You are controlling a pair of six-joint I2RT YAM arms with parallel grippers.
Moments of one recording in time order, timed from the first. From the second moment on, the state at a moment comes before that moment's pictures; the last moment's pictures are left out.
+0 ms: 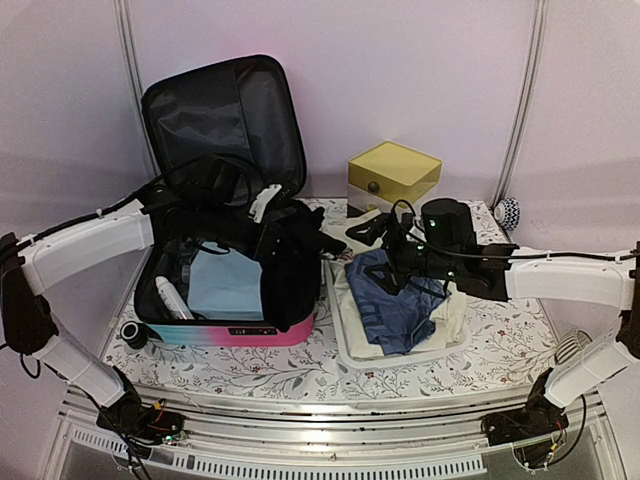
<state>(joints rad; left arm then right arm) -0.72 1.48 1.31 -0.52 0.46 -0.22 0.85 1.42 0.94 0.13 -0.09 1.38</state>
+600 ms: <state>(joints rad) -0.78 1.48 1.31 -0.51 0.46 -0.21 0.88 1.52 1.02 0.22 -0.09 1.51</state>
